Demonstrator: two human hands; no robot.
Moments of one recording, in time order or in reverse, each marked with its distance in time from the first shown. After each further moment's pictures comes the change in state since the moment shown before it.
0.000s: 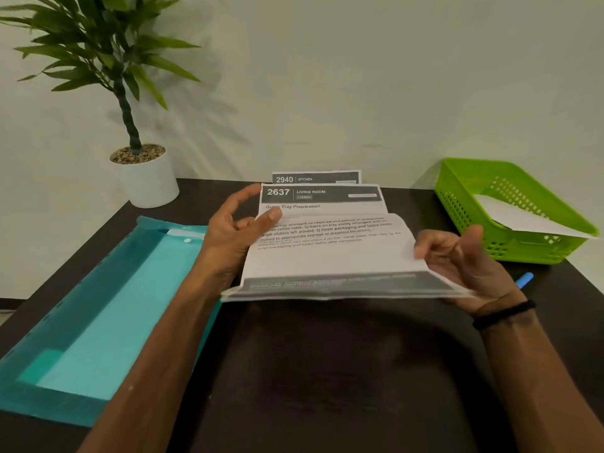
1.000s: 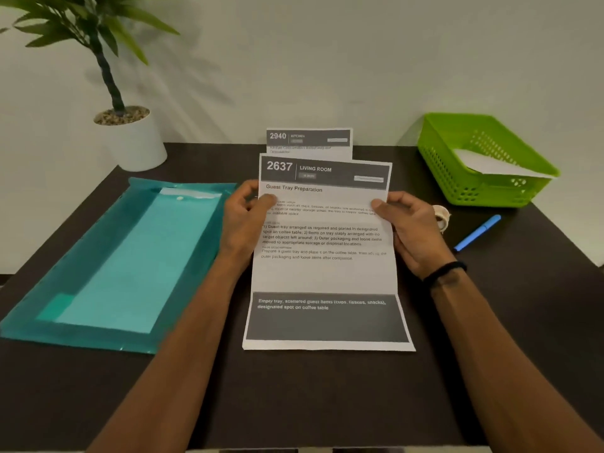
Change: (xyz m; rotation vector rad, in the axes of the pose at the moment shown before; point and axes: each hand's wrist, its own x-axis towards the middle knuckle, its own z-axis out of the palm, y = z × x) left_hand -0.027 -0.050 0.021 0.167 0.099 0.133; right_hand -0.001 0.050 0.019 -0.225 0.693 -0.111
